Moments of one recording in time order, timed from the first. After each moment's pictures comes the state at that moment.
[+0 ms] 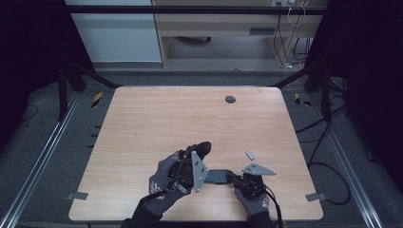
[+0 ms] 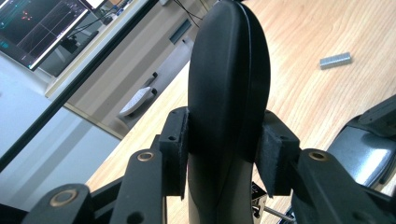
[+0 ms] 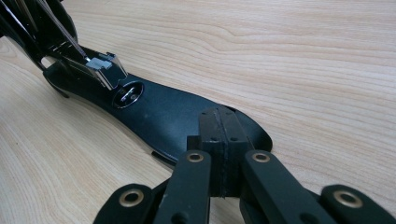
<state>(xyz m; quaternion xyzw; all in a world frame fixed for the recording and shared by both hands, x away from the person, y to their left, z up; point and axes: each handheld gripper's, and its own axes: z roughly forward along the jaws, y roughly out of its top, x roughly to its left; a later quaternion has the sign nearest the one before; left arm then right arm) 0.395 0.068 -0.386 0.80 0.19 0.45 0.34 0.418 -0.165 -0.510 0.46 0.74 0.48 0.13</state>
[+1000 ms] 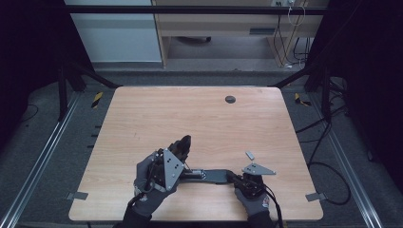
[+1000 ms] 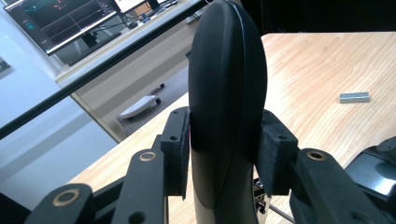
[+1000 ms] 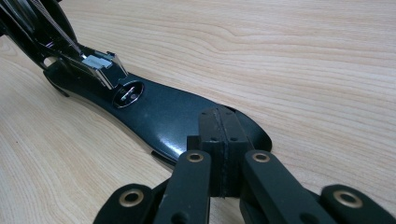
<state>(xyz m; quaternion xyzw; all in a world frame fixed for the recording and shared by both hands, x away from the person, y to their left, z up) 0.392 0.113 -0.379 0.75 0.25 0.44 0.42 0.419 -0.166 -0.510 0.46 0.74 0.48 0.13</state>
